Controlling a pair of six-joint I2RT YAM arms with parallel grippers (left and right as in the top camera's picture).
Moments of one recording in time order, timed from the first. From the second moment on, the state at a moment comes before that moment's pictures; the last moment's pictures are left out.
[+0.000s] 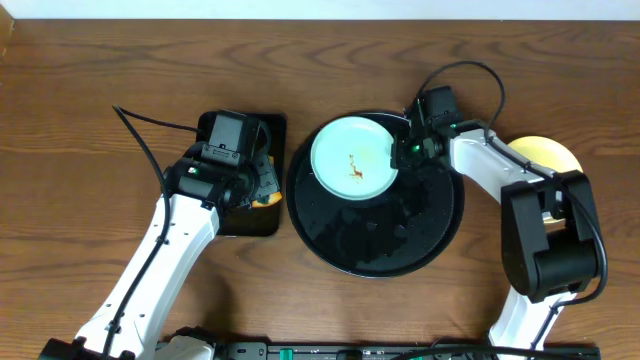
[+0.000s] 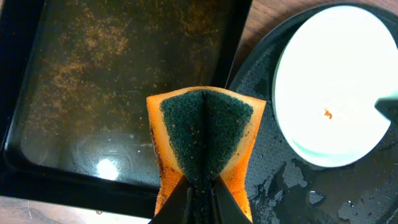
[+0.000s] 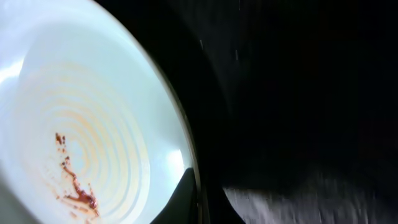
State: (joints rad) left arm -0.29 1.36 1.06 -0.84 0.02 -0.58; right arm 0.25 1.98 1.21 -0.46 -0.28 0.37
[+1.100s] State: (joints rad) left arm -0.68 1.69 1.06 -0.46 0.24 -0.64; right arm 0.34 1.89 1.19 -0.85 -0.17 0.37
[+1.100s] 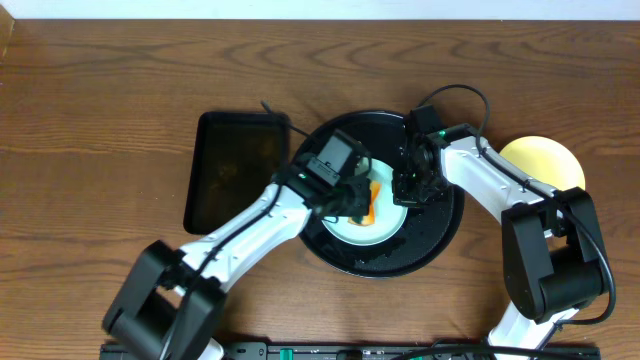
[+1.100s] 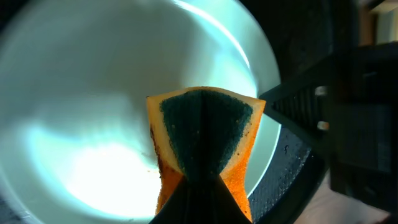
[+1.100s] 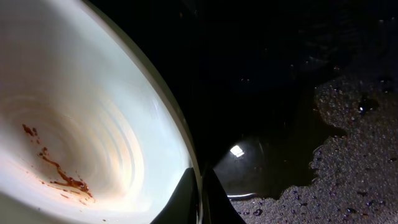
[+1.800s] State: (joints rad) left arm -0.76 1.83 1.06 -0.37 0.22 -0.70; right arm 0.34 1.89 1.19 -0.86 -0.17 0.37
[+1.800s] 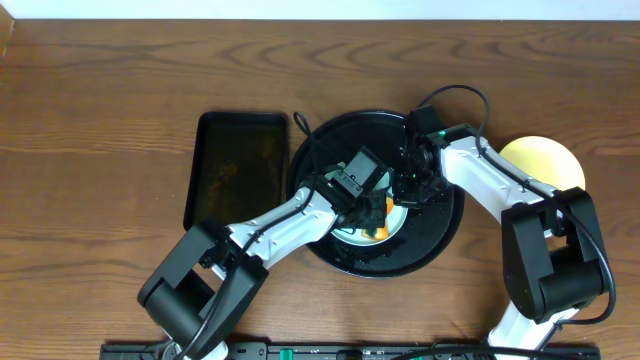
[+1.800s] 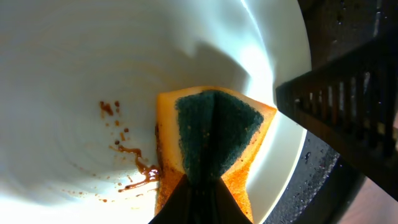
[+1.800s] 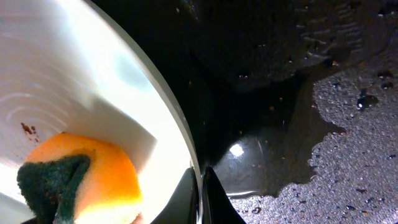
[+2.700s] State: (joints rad) left arm -0.59 1.68 1.06 -0.55 0.00 -0.65; right arm 0.34 1.89 1.19 -0.89 -0.16 0.37
